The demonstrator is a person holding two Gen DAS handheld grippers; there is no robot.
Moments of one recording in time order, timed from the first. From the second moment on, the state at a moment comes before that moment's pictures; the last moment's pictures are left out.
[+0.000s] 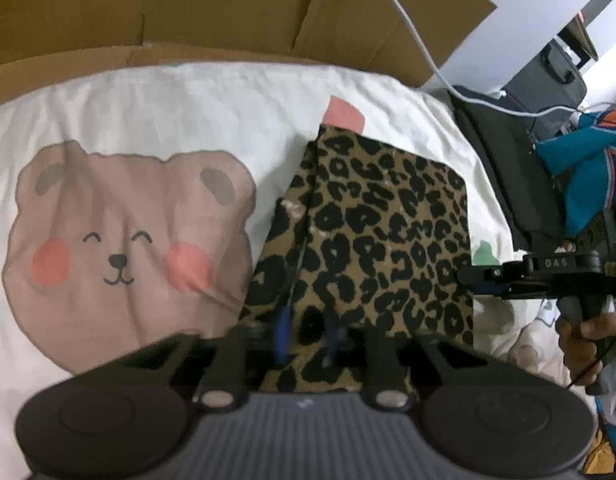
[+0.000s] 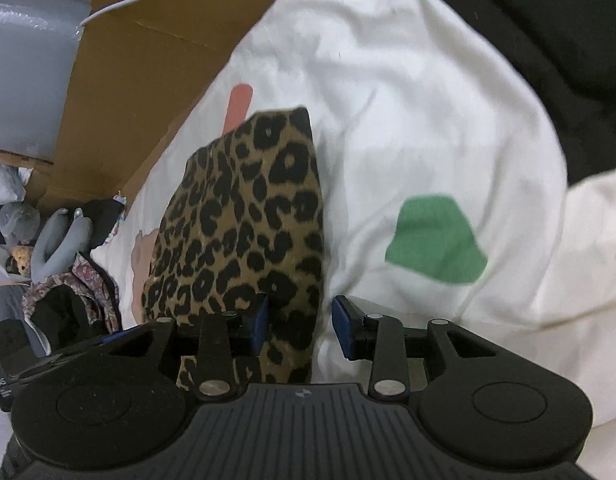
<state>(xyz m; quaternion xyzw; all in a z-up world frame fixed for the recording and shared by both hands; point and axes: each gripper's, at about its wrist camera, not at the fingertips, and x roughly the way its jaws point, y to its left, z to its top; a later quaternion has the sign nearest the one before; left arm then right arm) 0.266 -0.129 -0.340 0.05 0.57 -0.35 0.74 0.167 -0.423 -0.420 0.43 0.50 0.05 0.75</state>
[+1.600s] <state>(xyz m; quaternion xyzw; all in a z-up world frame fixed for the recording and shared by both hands) 0.297 -0.143 -0.328 0.08 0.55 -0.33 0.76 0.175 -0.403 -0.445 0.51 0.44 0.10 0.73</state>
